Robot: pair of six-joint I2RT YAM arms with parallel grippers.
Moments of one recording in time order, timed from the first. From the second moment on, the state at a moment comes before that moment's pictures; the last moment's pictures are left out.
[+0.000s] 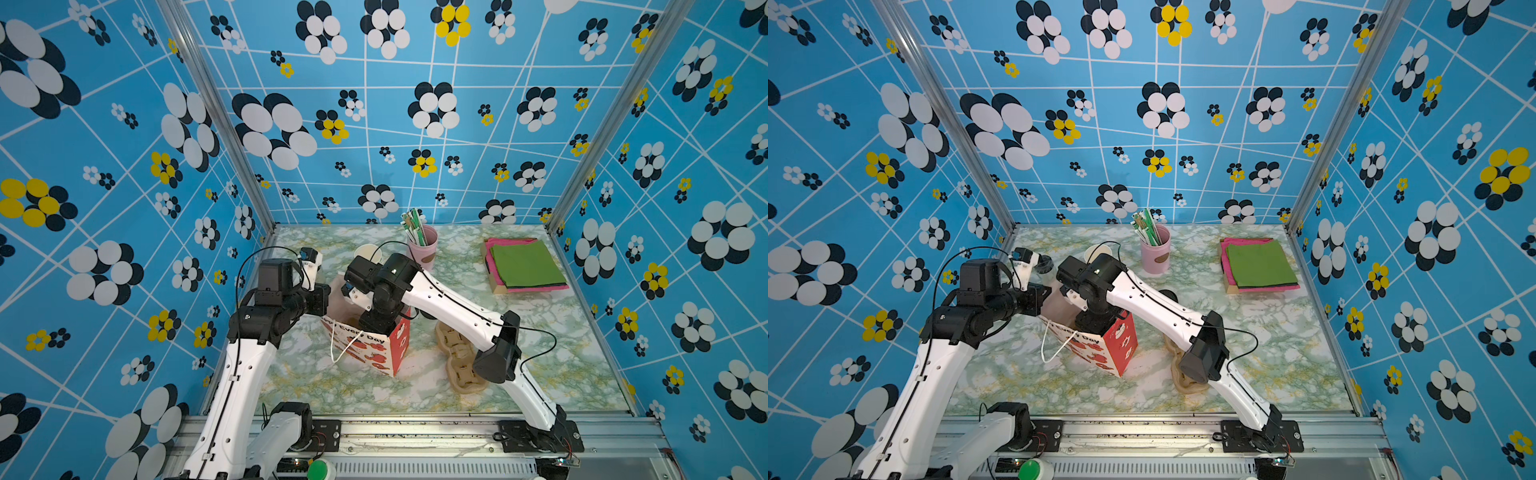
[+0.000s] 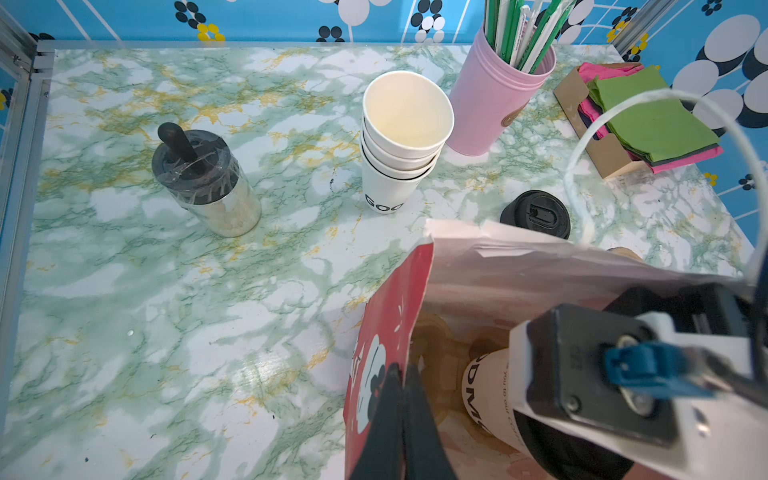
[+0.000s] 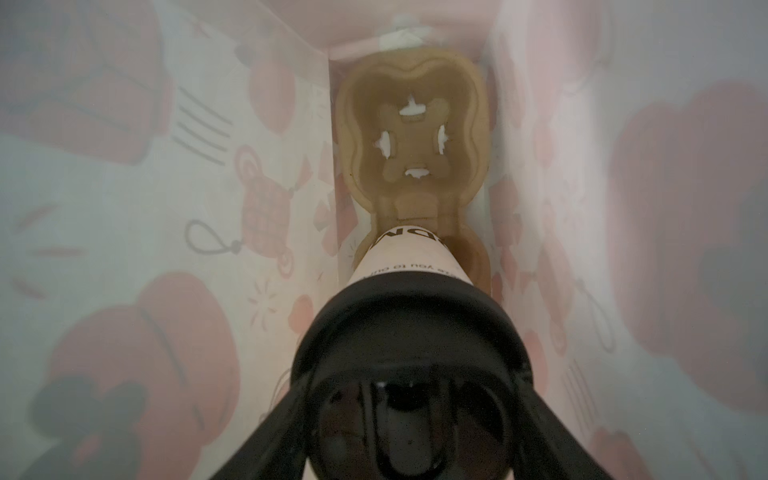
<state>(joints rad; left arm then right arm) -0.05 0.97 1.07 -0.82 0.34 -0.01 1.06 2.30 2.51 -1.58 -0.04 0.02</state>
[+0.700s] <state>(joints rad) -0.05 0.97 1.07 -0.82 0.34 -0.01 1.07 2.33 2.50 -1.58 -0.04 0.01</state>
